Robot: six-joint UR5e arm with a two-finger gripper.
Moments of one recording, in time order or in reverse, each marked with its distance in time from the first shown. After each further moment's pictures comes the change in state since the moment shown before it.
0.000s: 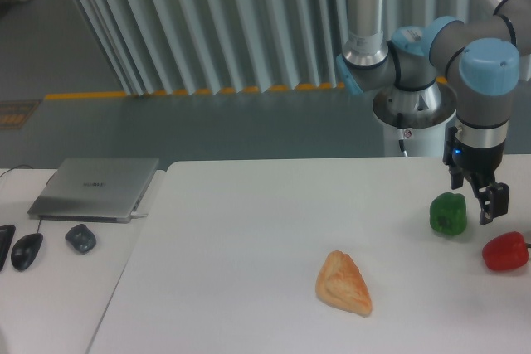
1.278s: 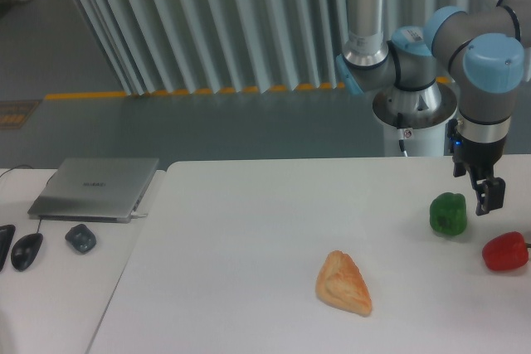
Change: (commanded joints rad) arm 0.008 0.000 0.044 -0.120 0.017 0.199
